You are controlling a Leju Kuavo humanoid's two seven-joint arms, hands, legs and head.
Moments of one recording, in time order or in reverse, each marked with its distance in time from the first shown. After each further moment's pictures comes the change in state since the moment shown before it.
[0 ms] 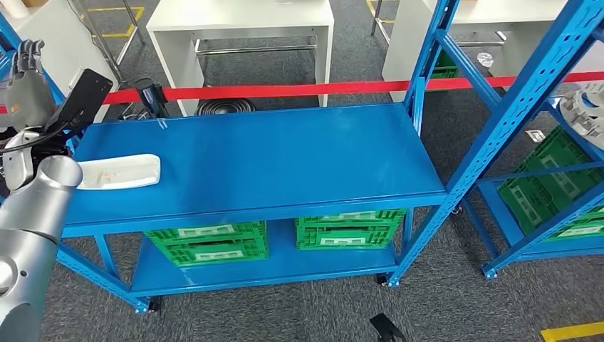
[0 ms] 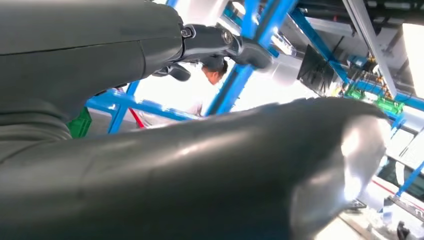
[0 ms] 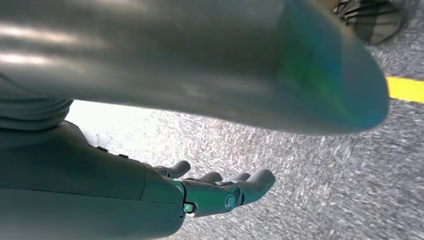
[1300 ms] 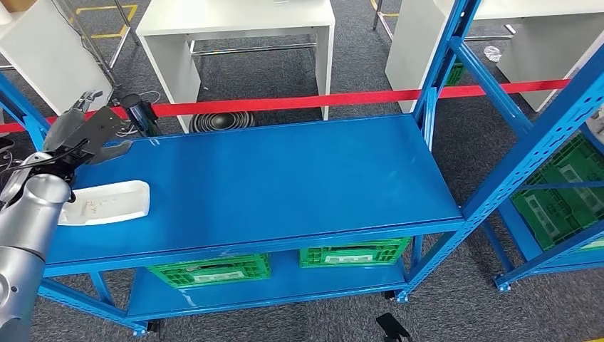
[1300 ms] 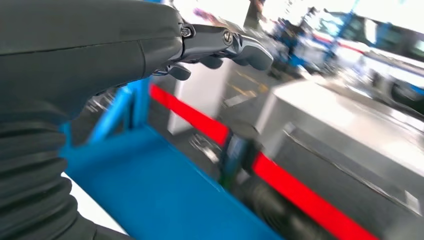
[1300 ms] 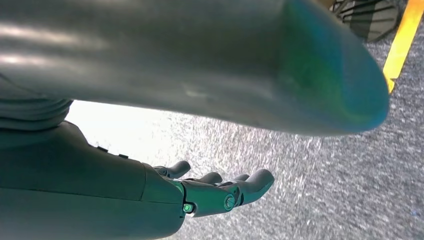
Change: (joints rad) left arm 0.071 0.096 -0.030 -0.004 0.168 -0.484 -0.158; right arm 0.001 0.001 -0.041 0.000 0.000 0.016 -0.006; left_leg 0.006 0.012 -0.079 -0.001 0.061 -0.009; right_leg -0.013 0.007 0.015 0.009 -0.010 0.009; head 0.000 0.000
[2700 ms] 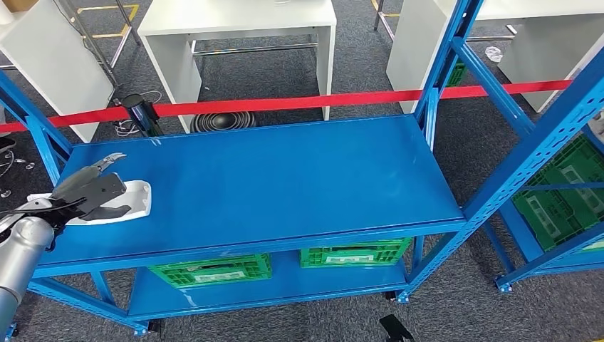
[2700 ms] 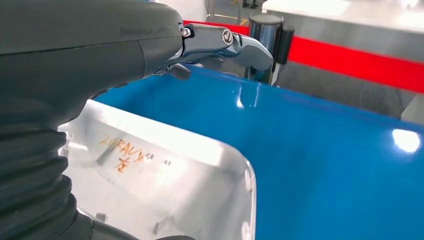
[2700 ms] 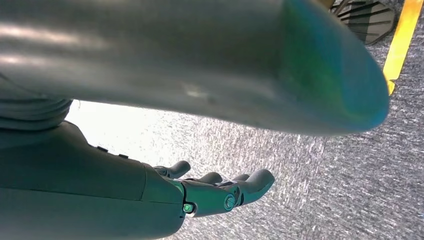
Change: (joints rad) left arm 0.130 0.156 -0.200 -0.005 0.035 -0.206 -0.159; right arm 0.000 0.000 -0.057 0.000 0.011 0.005 -0.006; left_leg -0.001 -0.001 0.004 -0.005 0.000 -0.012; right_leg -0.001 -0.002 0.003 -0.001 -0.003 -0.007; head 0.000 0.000
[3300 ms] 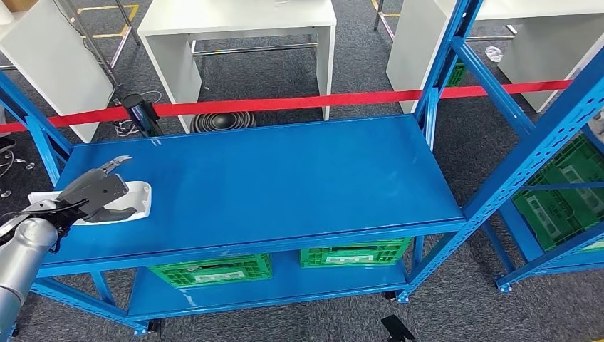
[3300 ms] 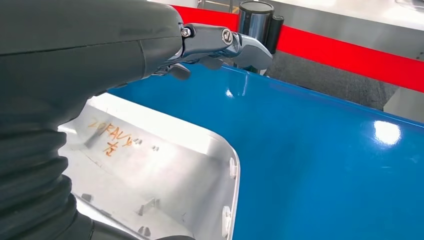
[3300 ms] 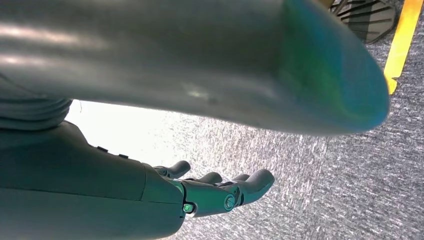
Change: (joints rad) left arm 0.000 -0.005 -0.026 0.014 0.067 -0.024 -0.022; right arm 0.000 0.000 -0.014 0.000 -0.004 -0.002 0.005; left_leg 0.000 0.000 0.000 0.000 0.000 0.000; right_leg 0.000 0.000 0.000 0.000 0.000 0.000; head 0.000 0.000
